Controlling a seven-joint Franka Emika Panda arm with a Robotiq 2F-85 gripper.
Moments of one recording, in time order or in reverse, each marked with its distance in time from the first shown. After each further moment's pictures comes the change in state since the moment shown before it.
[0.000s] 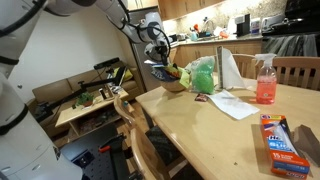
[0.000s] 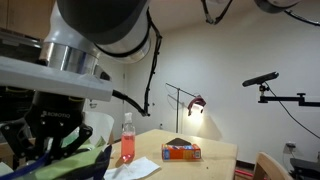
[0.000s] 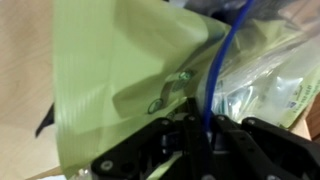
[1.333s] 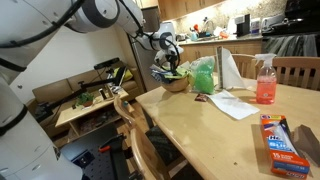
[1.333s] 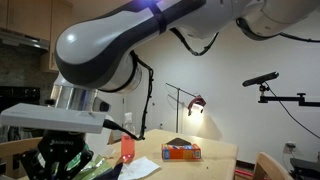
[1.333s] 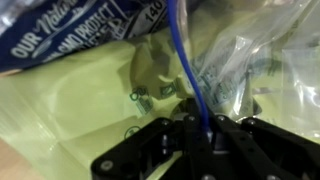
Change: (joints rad) arm -0.060 0.207 0.003 0.208 0.075 -0.042 -0.006
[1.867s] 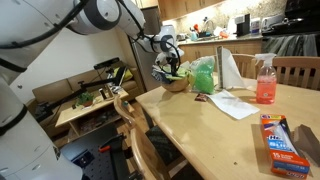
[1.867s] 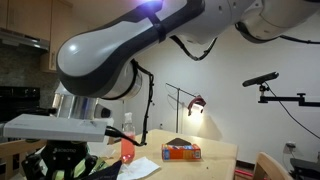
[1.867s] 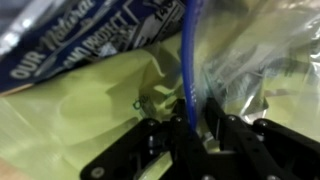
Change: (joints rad) arm -0.001 0.025 -0.005 0.006 0.000 -0.001 0.003
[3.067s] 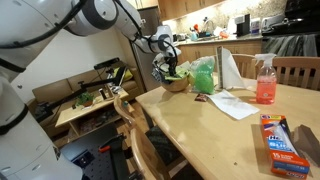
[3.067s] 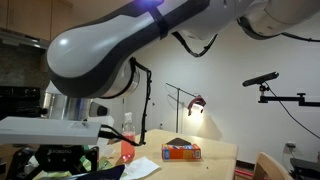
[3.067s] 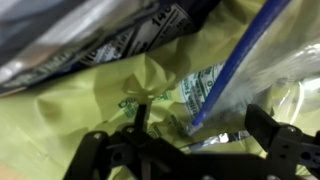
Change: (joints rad) arm 0.062 -0.007 -0.055 0.006 -0.034 -0.020 0.081
